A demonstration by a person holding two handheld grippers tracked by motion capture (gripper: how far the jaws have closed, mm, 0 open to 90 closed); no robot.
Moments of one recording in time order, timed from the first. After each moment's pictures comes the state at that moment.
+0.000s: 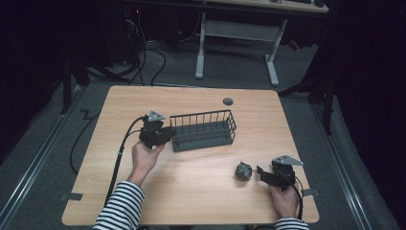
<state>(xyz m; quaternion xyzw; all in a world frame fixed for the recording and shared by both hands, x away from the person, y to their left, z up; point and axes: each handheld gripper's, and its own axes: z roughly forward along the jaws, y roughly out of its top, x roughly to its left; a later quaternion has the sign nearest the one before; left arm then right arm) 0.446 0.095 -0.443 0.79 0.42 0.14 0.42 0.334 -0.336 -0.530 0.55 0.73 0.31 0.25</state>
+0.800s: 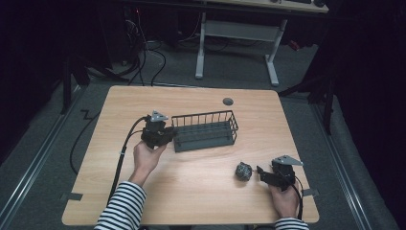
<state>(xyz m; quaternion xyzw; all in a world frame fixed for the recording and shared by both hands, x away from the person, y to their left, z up) 0.445 0.090 -0.442 0.80 0.42 0.14 0.42 0.334 -0.336 -0.530 0.55 0.73 0.31 0.25</state>
